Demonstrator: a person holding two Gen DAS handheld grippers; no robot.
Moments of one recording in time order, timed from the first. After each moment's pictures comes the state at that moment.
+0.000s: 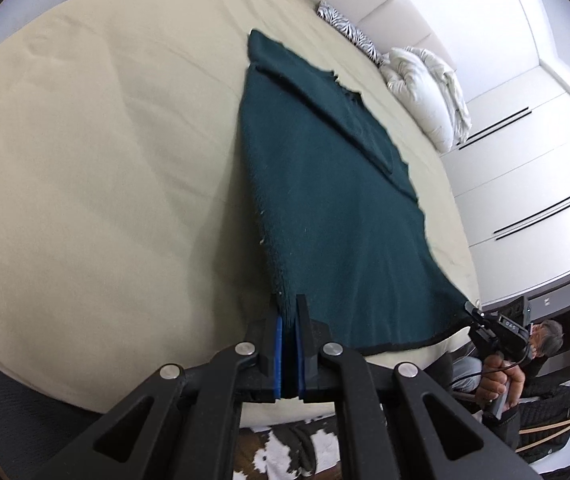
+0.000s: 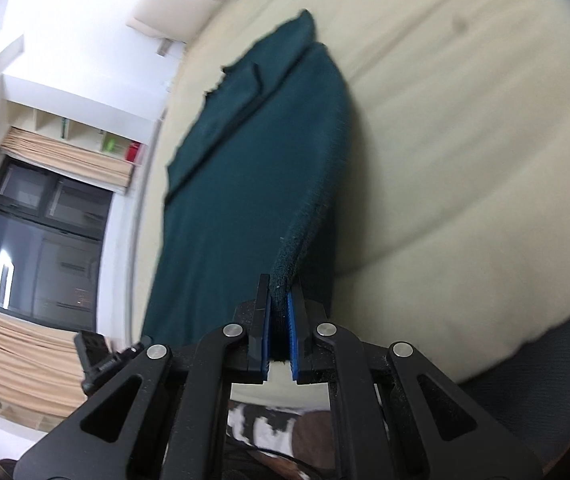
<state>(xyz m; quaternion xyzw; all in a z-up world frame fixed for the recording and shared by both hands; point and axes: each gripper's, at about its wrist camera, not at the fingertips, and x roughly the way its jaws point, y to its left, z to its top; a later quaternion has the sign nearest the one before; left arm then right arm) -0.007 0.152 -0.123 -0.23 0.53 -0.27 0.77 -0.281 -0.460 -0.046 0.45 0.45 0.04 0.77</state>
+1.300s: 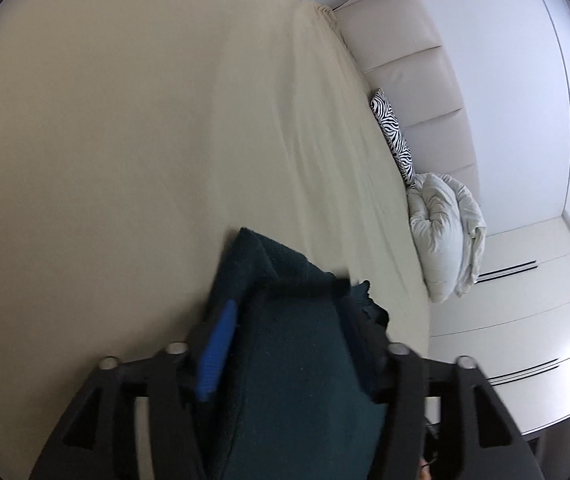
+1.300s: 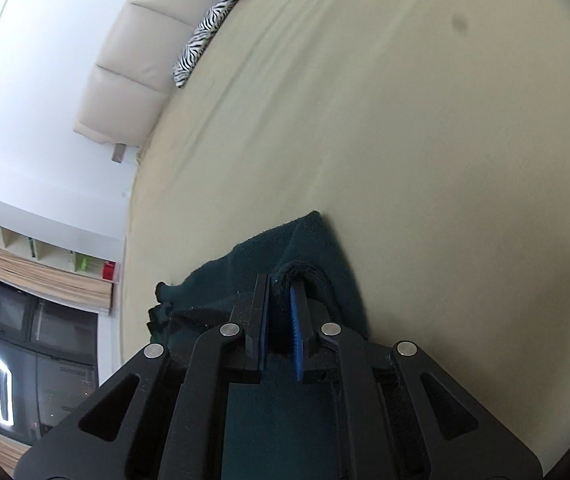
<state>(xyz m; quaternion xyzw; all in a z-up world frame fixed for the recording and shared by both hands) 0.344 0.079 -0.166 -0.40 0.47 -0.18 0.77 0.081 -0.611 -0.112 0.51 0.35 -0.09 0.78</state>
